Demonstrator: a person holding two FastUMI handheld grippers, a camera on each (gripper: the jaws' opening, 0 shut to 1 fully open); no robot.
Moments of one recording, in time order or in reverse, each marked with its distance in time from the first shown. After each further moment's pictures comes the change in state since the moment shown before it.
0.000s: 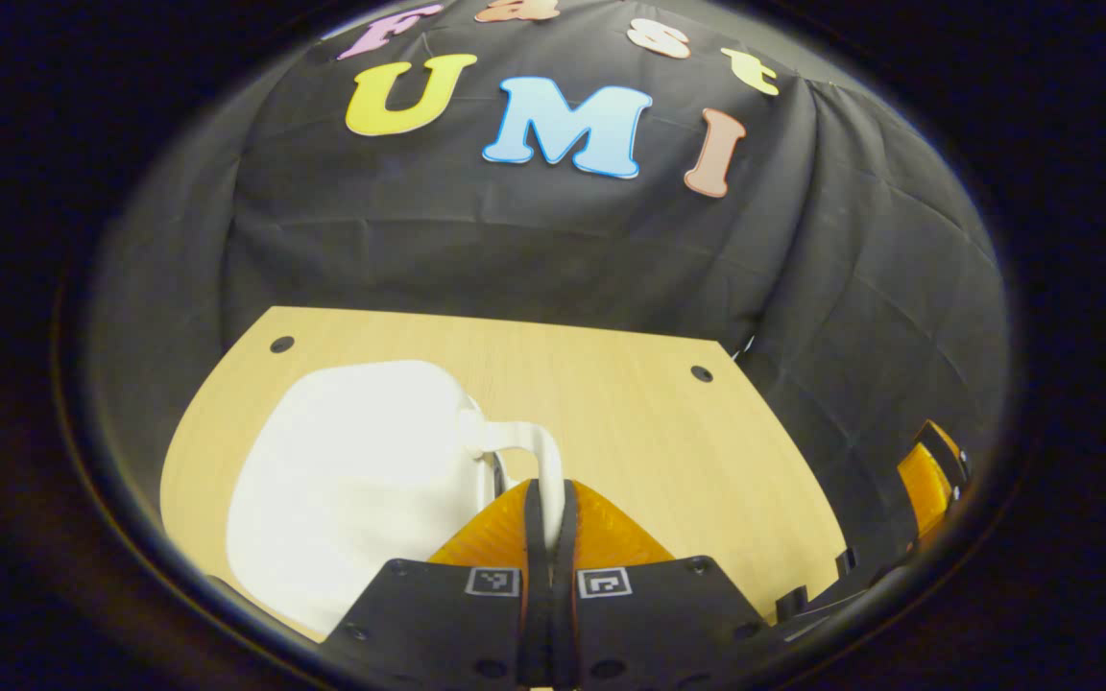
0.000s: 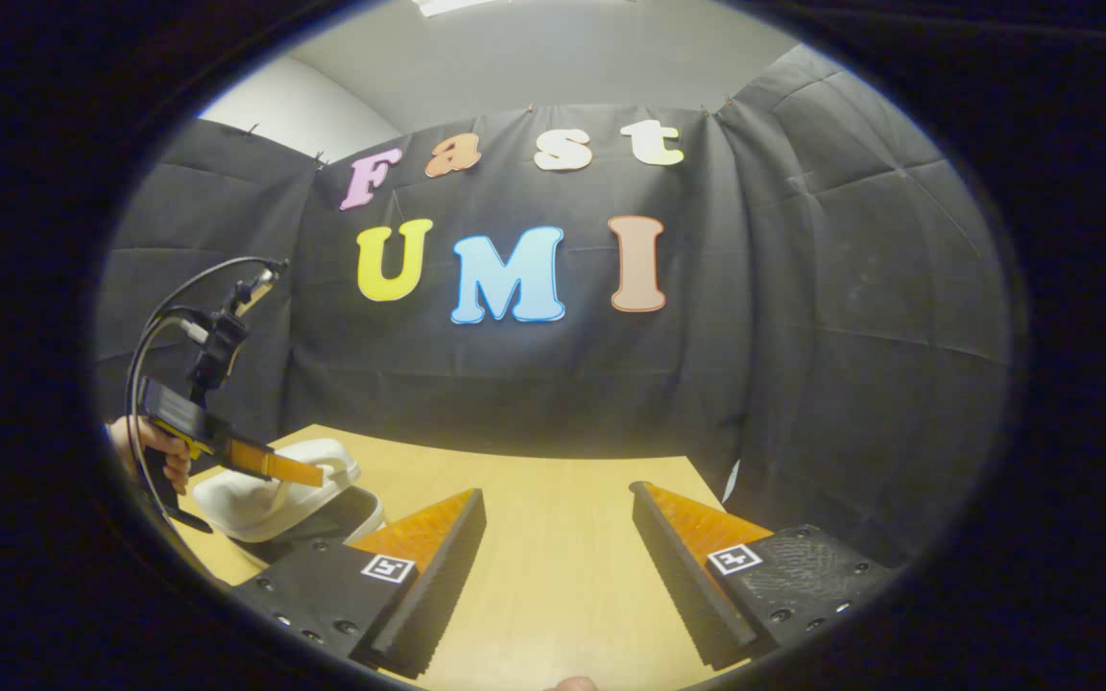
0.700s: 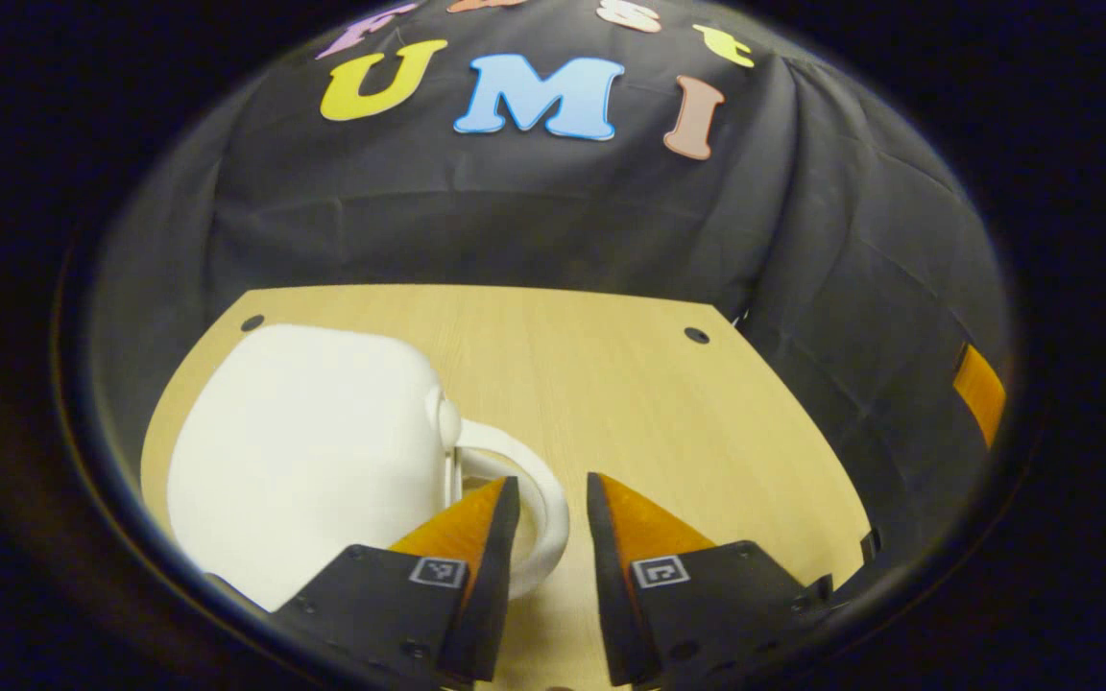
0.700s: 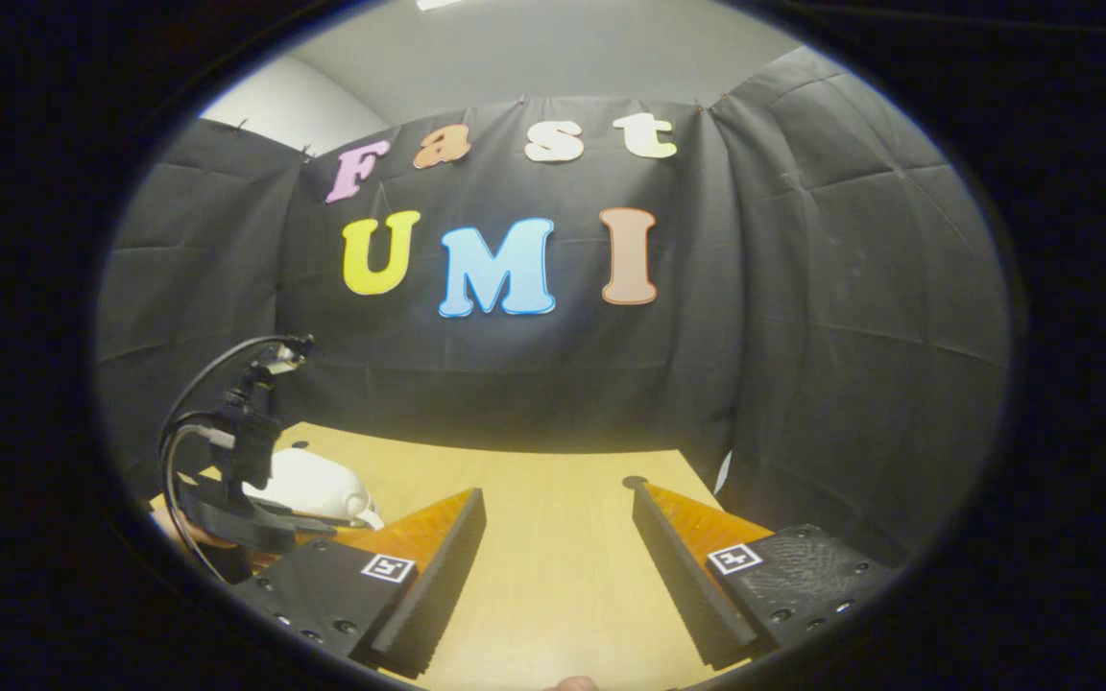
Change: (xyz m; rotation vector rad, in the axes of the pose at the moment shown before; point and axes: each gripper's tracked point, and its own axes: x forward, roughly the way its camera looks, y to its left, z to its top) left arm 0.025 -0.030 -0.038 0.044 -0.050 -0.013; right arm 0.005 0.010 0.010 -0.005 0.013 -0.044
